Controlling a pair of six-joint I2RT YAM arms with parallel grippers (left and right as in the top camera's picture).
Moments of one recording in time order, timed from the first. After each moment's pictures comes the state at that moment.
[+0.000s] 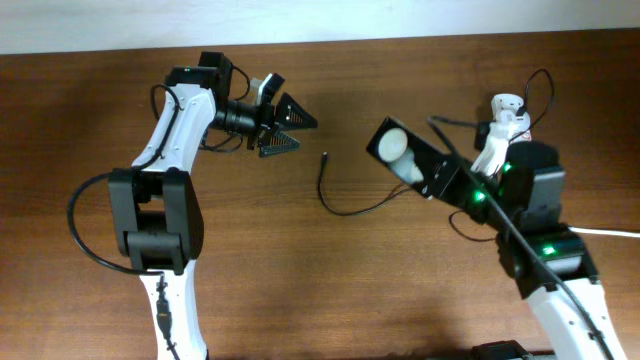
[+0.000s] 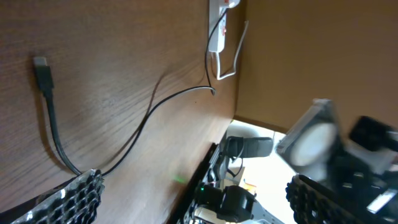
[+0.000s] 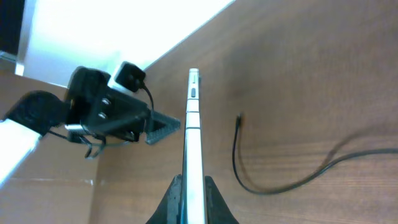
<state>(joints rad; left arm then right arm) -0.11 2.29 1.96 -1.21 1.17 -0.01 0.10 1.01 0.84 -0.36 -0.46 0.73</state>
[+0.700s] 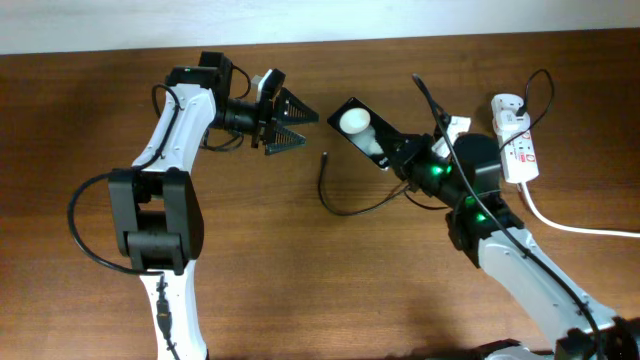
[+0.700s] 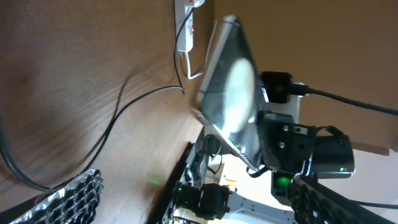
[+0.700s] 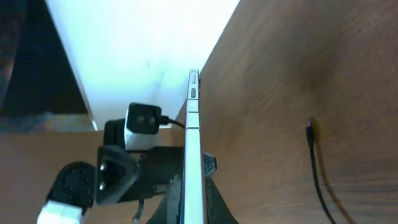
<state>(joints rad) -0.11 2.29 1.96 -1.21 1.29 0.00 0.21 1.38 0.70 0.36 -0.44 1.28</state>
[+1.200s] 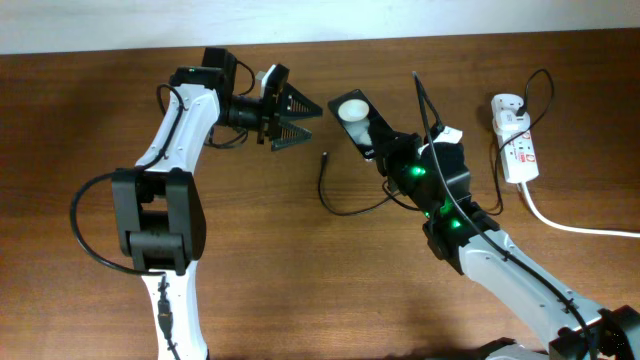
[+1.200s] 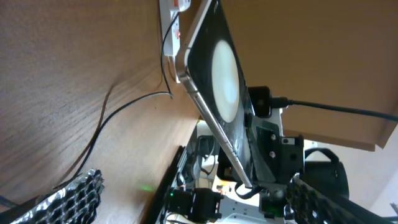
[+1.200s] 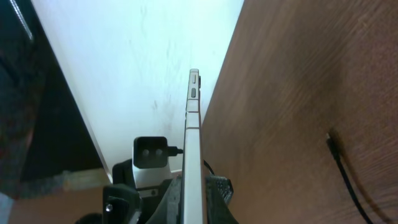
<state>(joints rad) -0.12 2.29 1.96 -1.12 1.34 -0.08 0.36 1.40 0.70 0.42 -0.10 1.50</state>
